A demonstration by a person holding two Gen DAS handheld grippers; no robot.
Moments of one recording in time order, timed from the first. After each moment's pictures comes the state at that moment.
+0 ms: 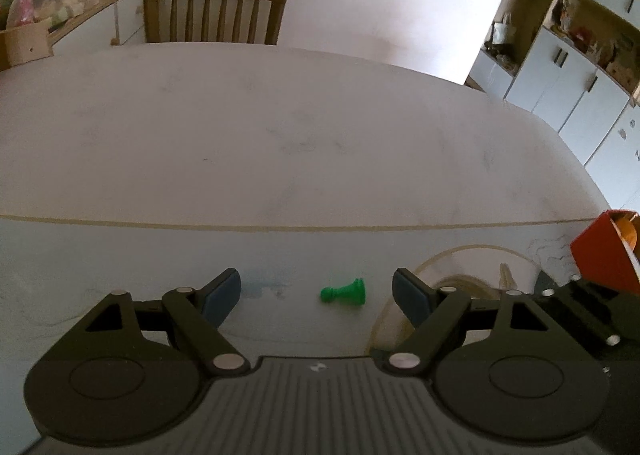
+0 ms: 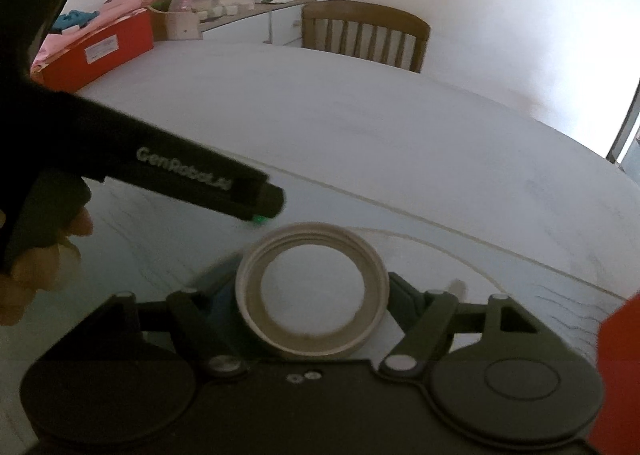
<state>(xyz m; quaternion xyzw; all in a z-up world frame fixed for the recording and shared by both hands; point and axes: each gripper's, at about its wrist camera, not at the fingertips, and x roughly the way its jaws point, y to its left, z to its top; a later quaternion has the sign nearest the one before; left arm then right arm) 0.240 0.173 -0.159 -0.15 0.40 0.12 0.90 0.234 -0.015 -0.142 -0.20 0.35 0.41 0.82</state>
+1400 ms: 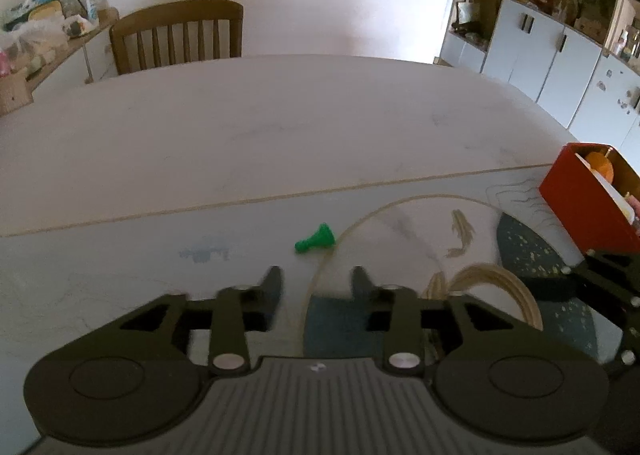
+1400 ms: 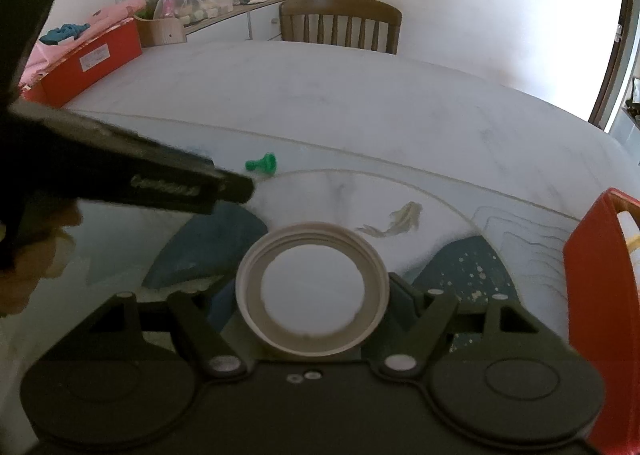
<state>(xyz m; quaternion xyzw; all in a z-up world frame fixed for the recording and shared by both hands) 0.217 0.121 -0.157 -0.08 0.39 0.09 0.91 0.215 -0.054 -0.143 -0.17 0.37 0.40 0.82</state>
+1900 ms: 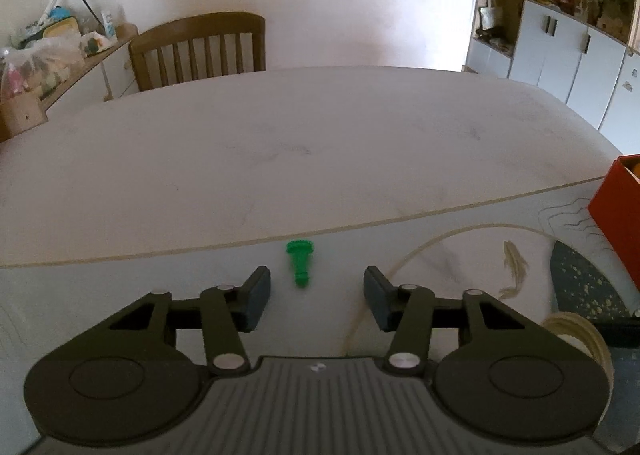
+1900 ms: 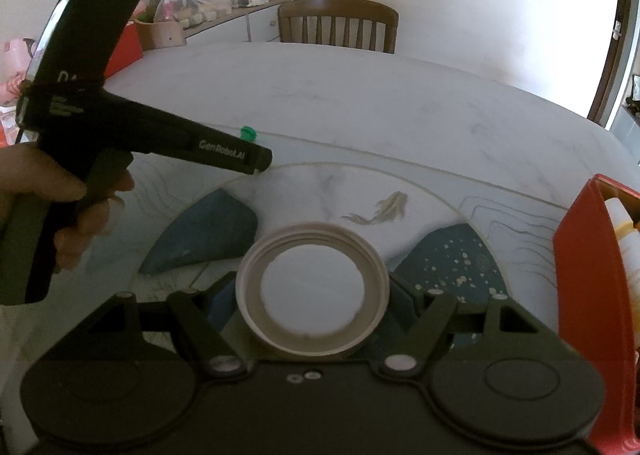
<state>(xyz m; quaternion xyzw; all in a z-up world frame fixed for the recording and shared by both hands) 0.247 0.129 -0.170 -0.05 0.38 0.14 0.91 0.215 -0.071 -0.143 -0.16 0.36 0.40 0.82</state>
